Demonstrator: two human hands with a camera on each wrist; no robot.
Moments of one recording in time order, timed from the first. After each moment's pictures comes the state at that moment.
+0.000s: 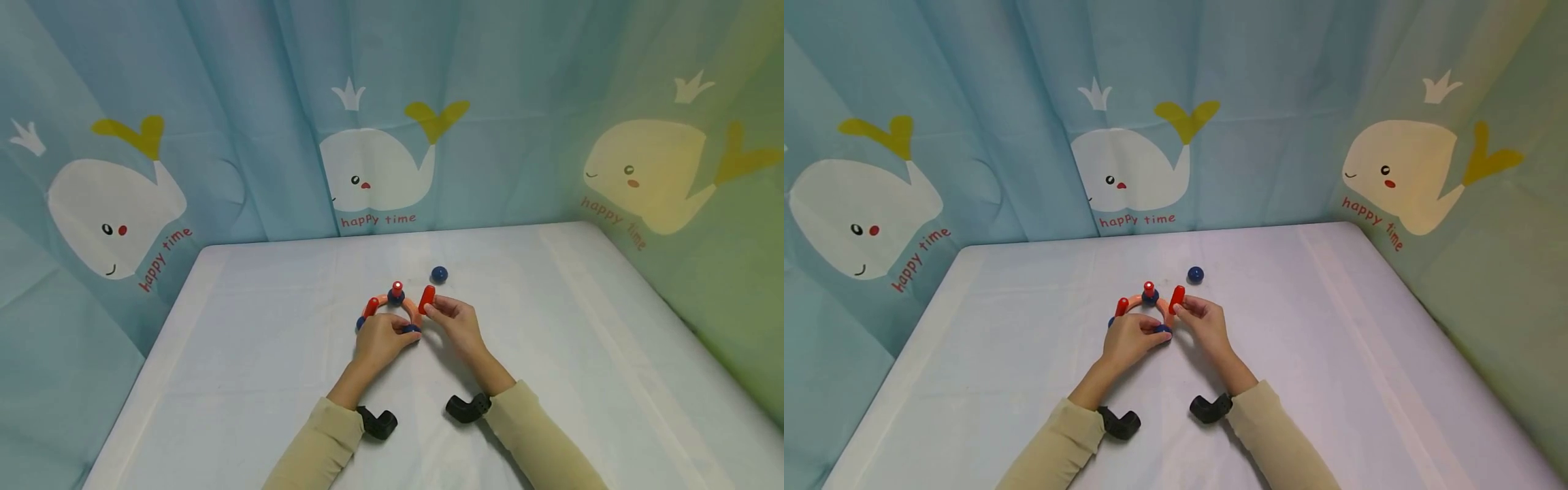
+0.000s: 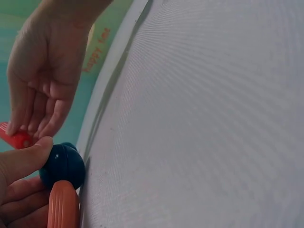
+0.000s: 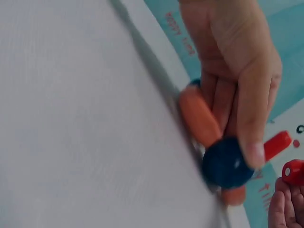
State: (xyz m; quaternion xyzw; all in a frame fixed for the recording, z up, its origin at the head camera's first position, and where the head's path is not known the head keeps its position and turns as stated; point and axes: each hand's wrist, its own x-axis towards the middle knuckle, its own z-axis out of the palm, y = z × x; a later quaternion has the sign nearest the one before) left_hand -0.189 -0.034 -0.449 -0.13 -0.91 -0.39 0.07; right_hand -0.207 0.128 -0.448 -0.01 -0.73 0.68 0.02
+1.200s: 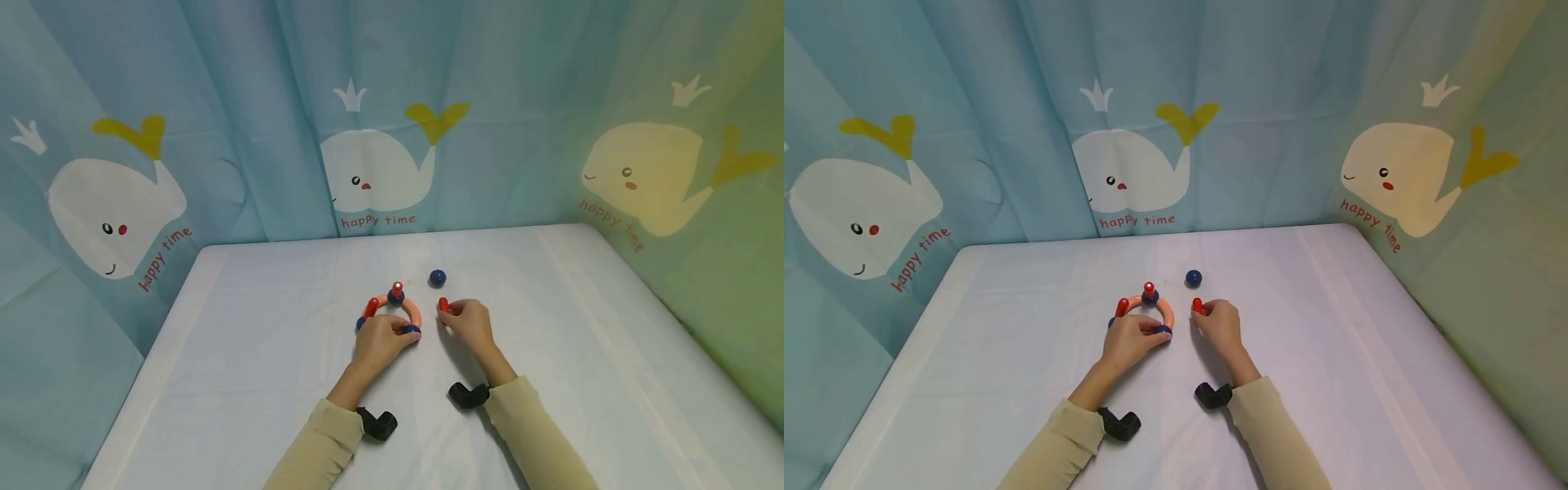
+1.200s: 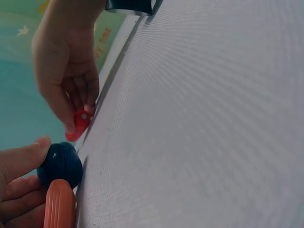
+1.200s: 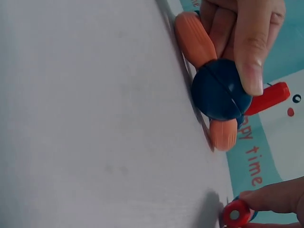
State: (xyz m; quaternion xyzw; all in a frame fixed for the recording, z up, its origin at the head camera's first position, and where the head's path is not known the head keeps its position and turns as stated) left_hand -0.187 -0.033 -0.449 -0.10 -0.92 -0.38 0.06; right_hand -0.218 0.152 -0.444 -0.04 -0.92 0.39 0.04
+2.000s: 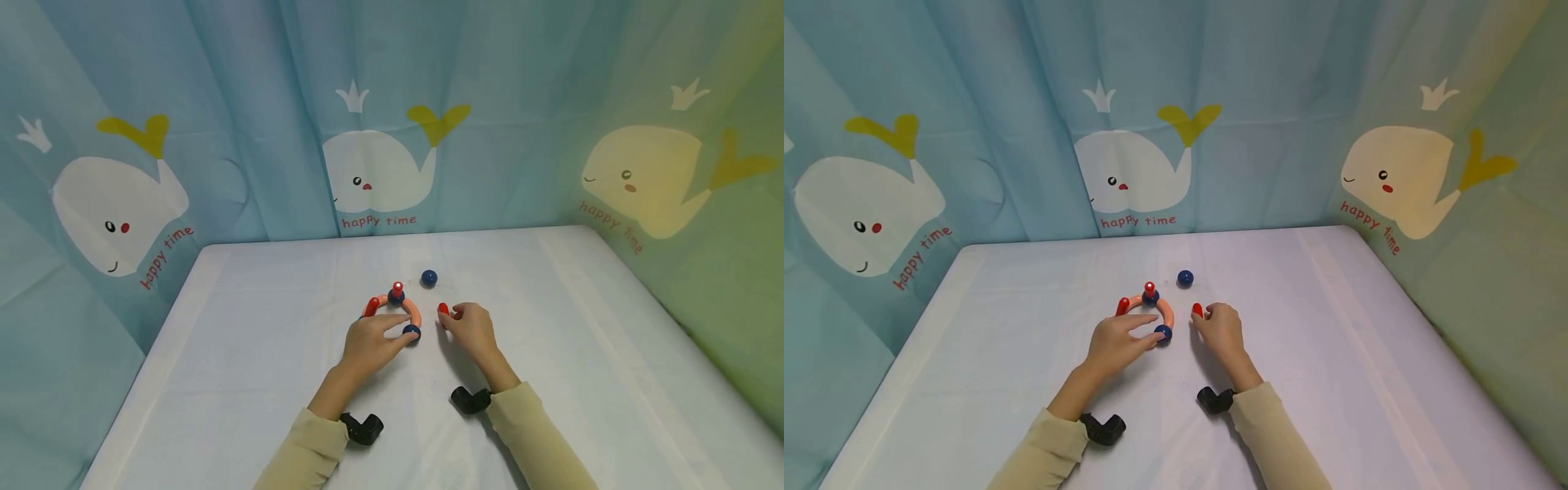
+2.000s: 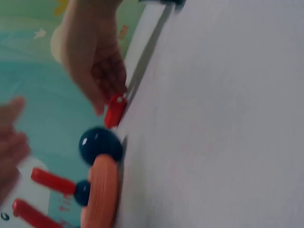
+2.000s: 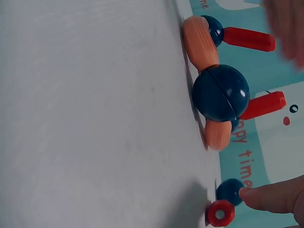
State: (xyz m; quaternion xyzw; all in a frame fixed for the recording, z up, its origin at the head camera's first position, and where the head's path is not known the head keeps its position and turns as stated) left_hand -0.172 -0.054 -0.432 -0.26 -0.87 -0.34 0.24; right_hand -0.205 0.150 -0.433 -0.05 -0.93 0.35 0.00
